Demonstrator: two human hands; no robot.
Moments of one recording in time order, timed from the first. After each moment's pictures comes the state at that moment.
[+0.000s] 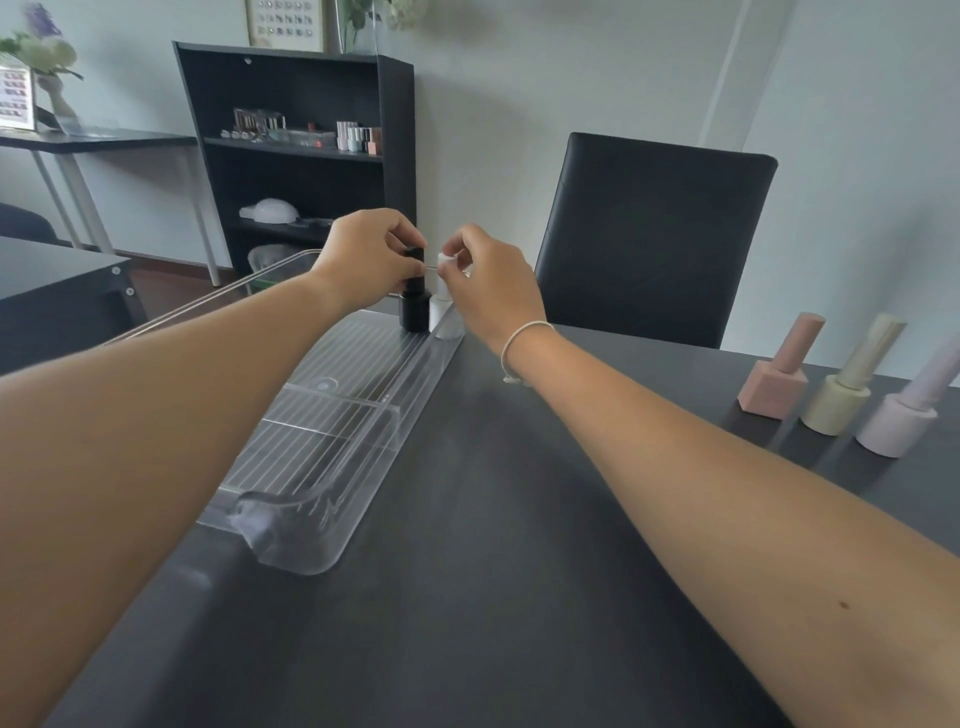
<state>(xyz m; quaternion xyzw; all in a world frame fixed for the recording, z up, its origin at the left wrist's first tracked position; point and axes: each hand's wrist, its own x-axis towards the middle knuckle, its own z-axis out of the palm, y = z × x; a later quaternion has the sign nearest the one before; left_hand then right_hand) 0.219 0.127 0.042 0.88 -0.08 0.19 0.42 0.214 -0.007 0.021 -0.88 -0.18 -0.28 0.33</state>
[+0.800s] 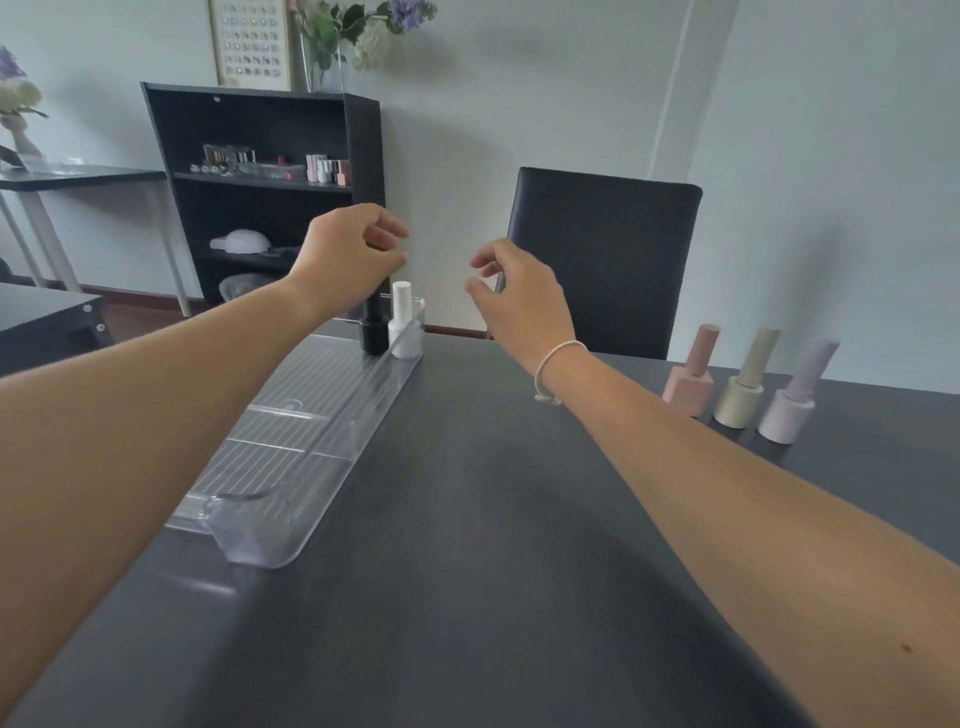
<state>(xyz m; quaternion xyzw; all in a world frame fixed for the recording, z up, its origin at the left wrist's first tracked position) 0.191 0.097 0.075 0.88 -0.12 0.25 0.39 0.169 -0.073 0.045 -0.88 -0.13 -0.30 0.35</state>
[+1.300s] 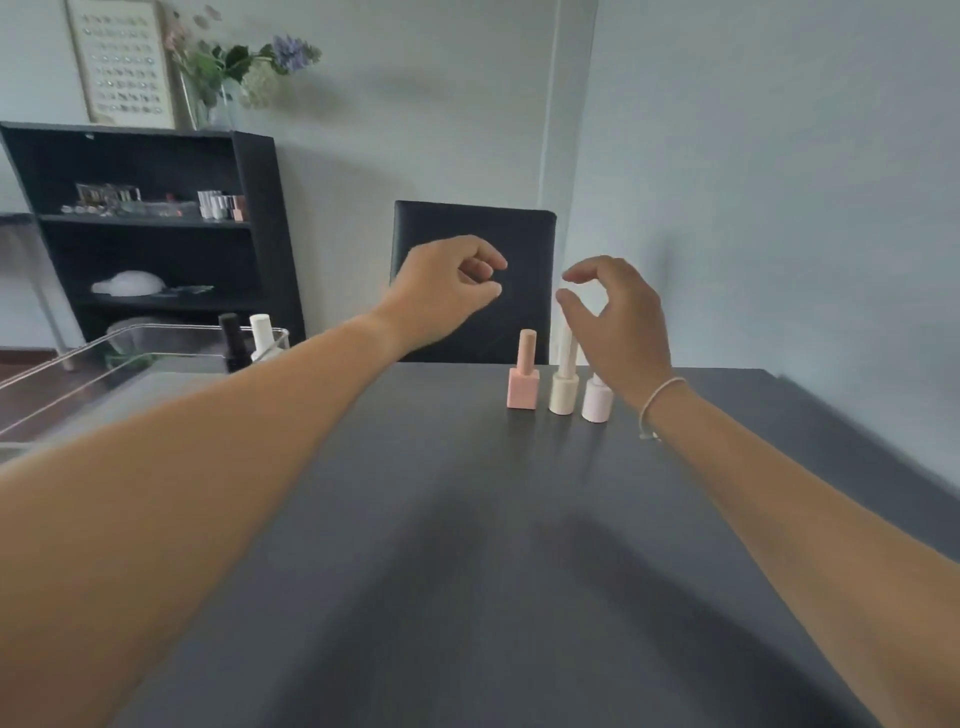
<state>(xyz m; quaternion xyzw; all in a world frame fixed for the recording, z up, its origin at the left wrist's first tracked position) 0.130 -0.085 0.091 0.84 -0.32 0.19 0.40 0.070 -0.257 0.060 -0.84 -0.03 -0.43 0.32</state>
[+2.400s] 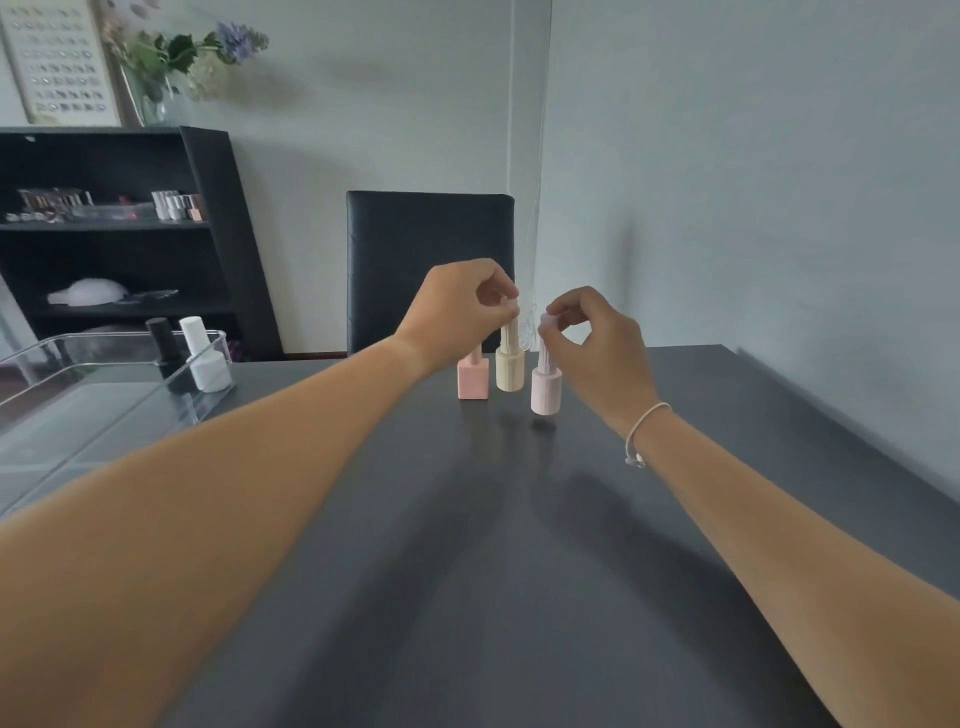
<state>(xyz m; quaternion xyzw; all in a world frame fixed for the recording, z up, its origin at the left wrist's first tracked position) 0.122 -0.150 0.063 0.82 -0.35 0.18 0.41 0.049 -0.287 0.029 -0.84 0.01 -0.38 0.38</state>
